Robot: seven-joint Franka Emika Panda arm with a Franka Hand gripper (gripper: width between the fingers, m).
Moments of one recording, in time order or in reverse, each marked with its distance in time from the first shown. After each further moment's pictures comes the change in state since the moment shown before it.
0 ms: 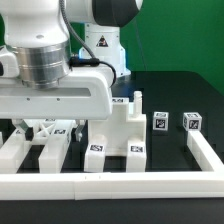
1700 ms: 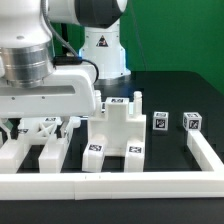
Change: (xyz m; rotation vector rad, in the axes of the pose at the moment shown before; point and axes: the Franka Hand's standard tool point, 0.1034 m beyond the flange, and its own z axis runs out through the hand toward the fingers) arm -0.013 0.030 0.006 -0.009 -0.008 -0.094
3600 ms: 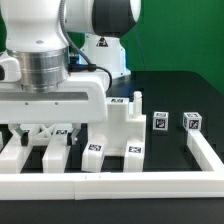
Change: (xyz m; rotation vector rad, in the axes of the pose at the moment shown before) arm 0.010 -0.017 0.007 -0.023 0.069 -0.002
